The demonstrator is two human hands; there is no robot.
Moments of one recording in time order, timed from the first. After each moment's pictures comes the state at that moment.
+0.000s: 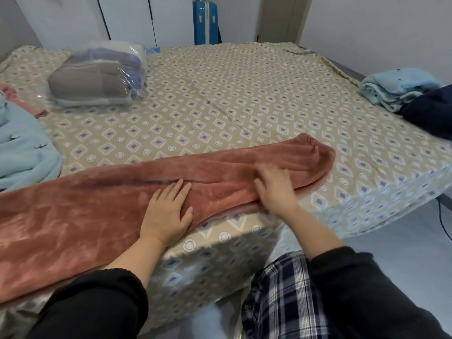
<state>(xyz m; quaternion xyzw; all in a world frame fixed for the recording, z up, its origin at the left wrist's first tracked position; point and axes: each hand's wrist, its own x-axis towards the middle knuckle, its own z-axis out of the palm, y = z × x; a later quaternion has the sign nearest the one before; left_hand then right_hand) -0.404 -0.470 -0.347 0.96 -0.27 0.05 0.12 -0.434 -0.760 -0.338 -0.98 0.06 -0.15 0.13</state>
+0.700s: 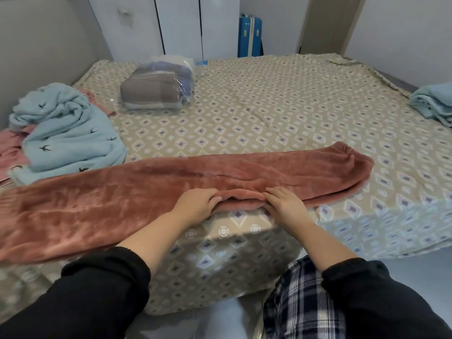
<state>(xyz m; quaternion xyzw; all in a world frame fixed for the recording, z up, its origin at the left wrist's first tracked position) -0.414 -0.451 -0.309 0.95 -0.24 -0.04 0.18 -0.465 -0.708 -0.337 -0.95 -0.20 -0.23 0.10</state>
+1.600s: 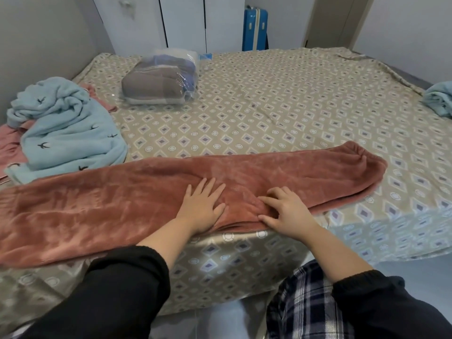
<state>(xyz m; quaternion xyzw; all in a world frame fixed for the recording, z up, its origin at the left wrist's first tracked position) -0.395 -0.450 -0.353 0.97 -0.22 -0.08 0.07 -0.463 -0.701 -0.335 -0.98 -0.14 -0.06 0.13</state>
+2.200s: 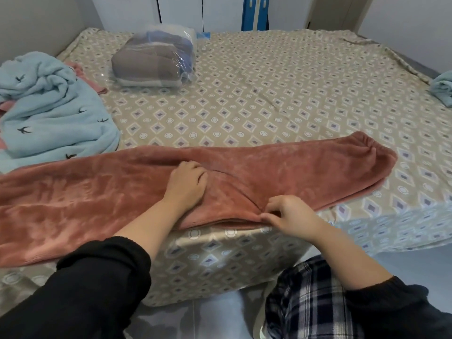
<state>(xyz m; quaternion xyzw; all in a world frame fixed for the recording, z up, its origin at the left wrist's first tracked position) -0.363 -0.426 -0.346 0.96 -0.16 0.08 0.22 -0.467 -0.687 -0.321 -0.96 -0.17 0.04 0.19</state>
